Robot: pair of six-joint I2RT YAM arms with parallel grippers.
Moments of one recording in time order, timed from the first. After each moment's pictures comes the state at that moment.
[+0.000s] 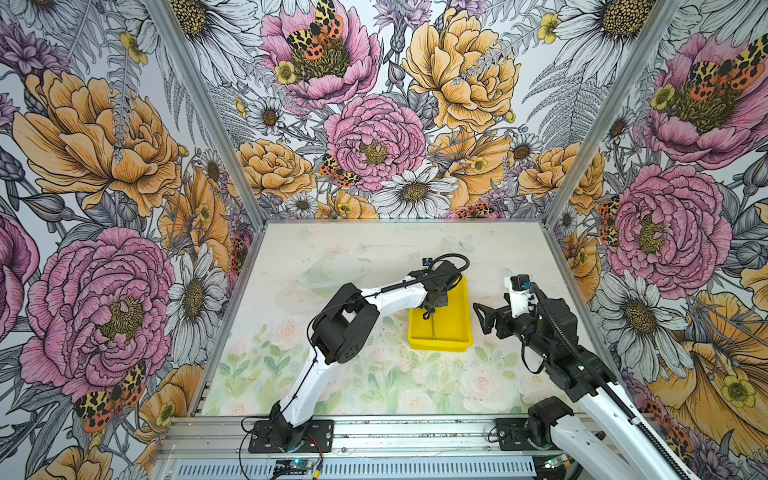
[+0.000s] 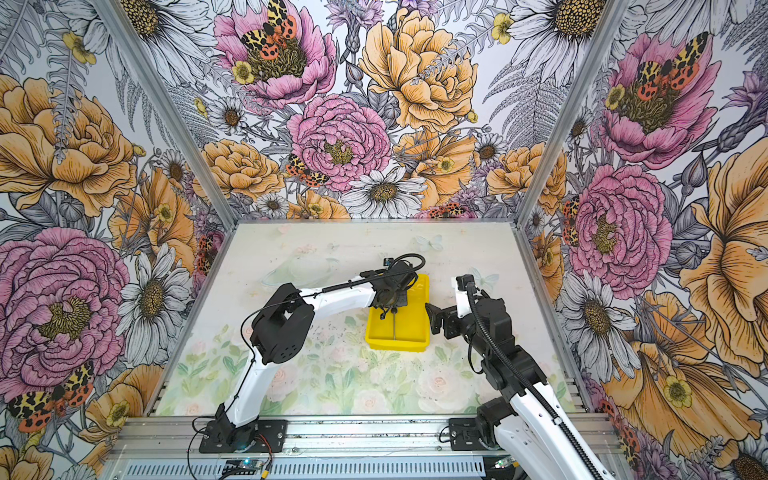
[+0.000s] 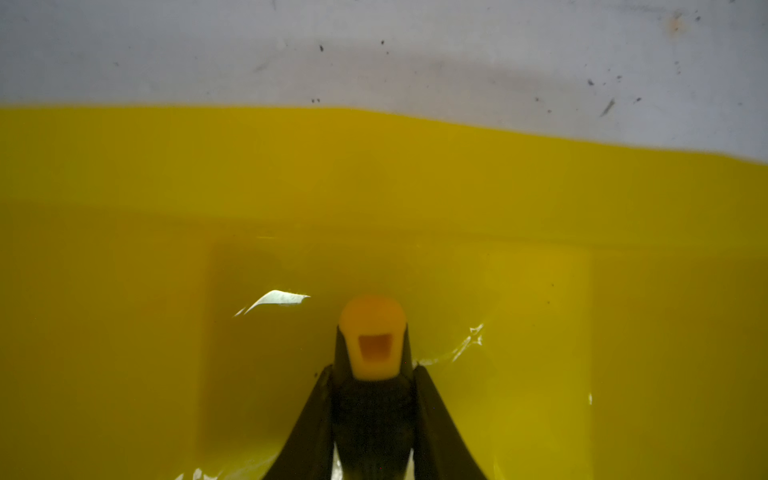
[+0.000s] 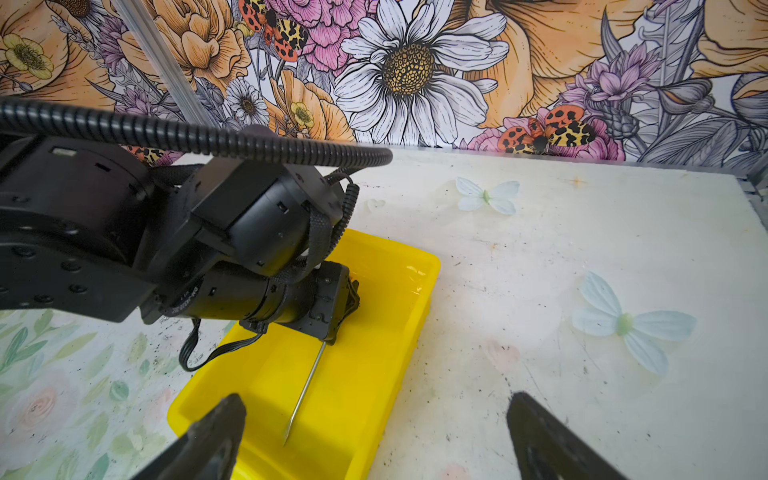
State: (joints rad) left arm -0.87 2.25 1.73 -0.58 -0.28 -0.81; right arm 0.35 0.62 0.56 -0.36 -0.09 0.12
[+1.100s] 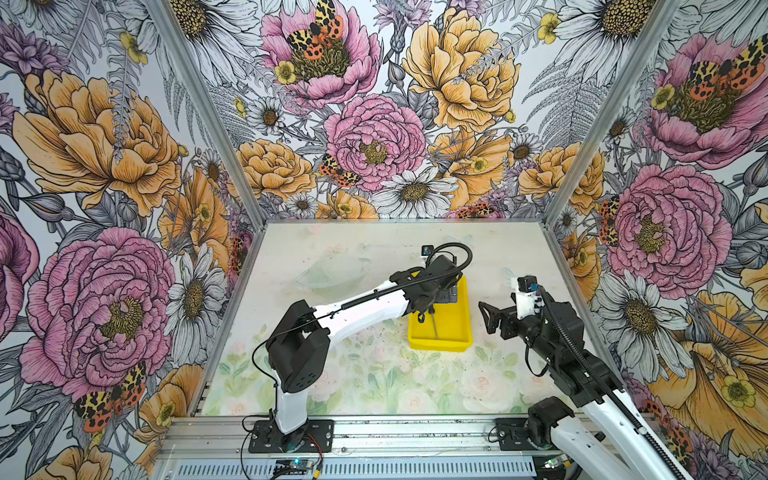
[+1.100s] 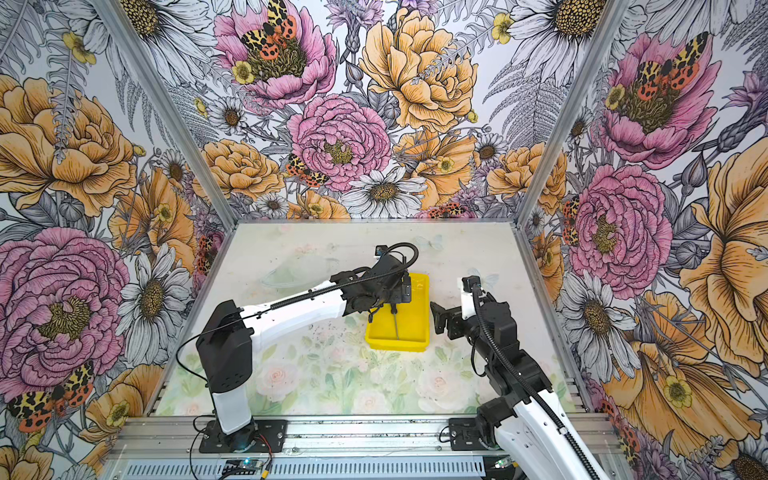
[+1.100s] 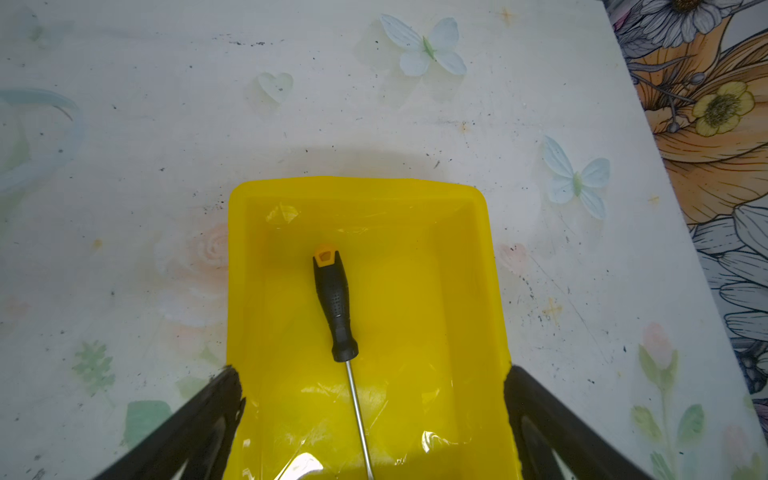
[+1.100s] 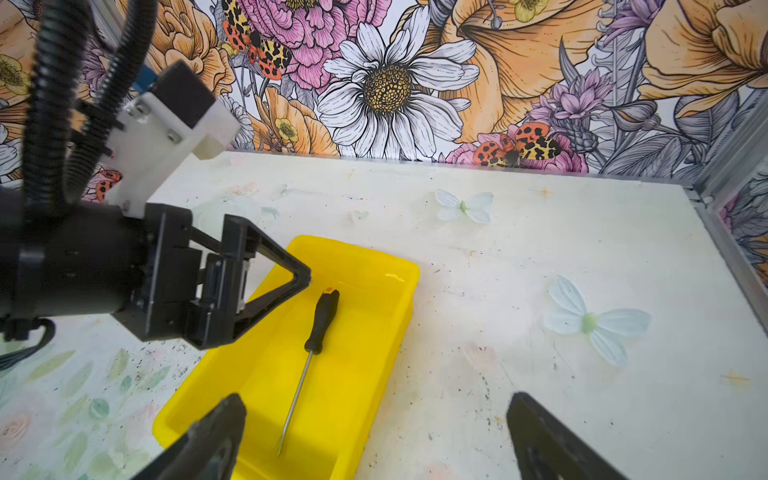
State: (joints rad) left arm -0.95 1.83 1.51 -0.56 -0.36 -0.75; right arm 0.35 0.57 0.57 -0.39 -0.03 0.12
